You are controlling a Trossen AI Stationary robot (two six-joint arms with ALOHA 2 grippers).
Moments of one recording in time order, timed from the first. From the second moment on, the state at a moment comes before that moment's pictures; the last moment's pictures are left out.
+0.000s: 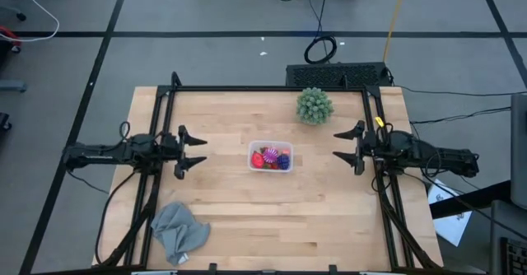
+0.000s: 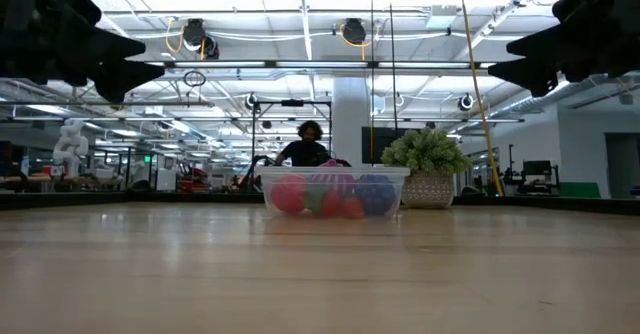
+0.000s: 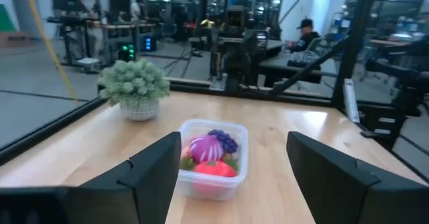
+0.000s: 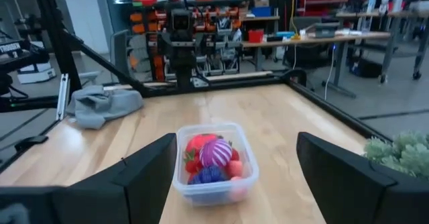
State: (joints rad) left arm -0.01 0.03 0.02 0.02 -0.05 -0.08; right arm -0.06 0.00 0.11 -0.15 0.07 0.08
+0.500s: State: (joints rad) left arm -0.09 0.02 0.01 0.03 -0.11 -0.08; right arm -0.06 0.00 0.02 0.01 0.04 0.02
